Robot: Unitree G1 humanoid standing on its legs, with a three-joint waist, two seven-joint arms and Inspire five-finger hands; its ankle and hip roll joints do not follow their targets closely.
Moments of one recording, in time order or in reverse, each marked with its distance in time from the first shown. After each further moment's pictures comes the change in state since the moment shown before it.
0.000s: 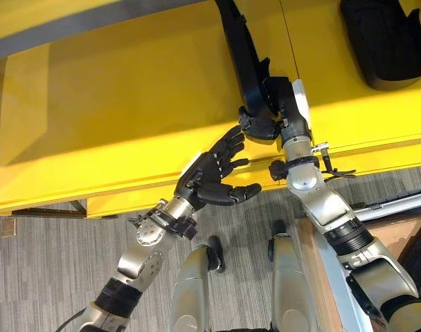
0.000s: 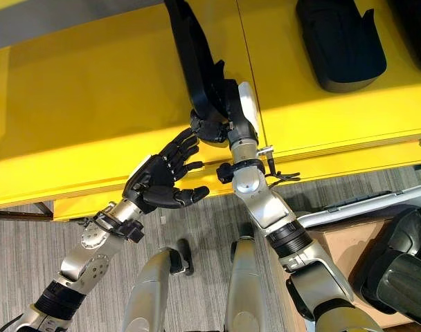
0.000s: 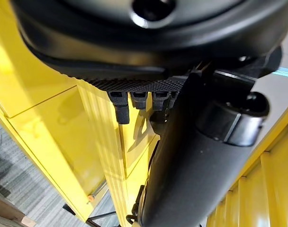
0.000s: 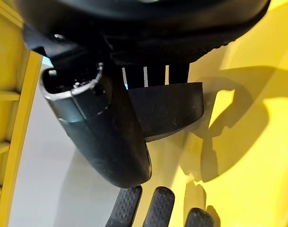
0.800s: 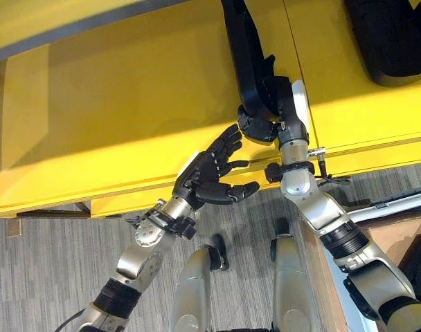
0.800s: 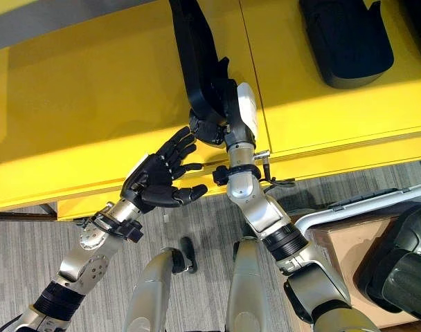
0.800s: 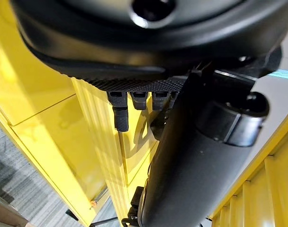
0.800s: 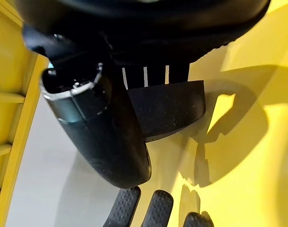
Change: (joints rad) left arm -0.002 -0.002 -0.001 0.000 0.001 -0.008 0.016; right arm 0.006 0.004 0.018 -0.005 -0.058 -0.001 -0.102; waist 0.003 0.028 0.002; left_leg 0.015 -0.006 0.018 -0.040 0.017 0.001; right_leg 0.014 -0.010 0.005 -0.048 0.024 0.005
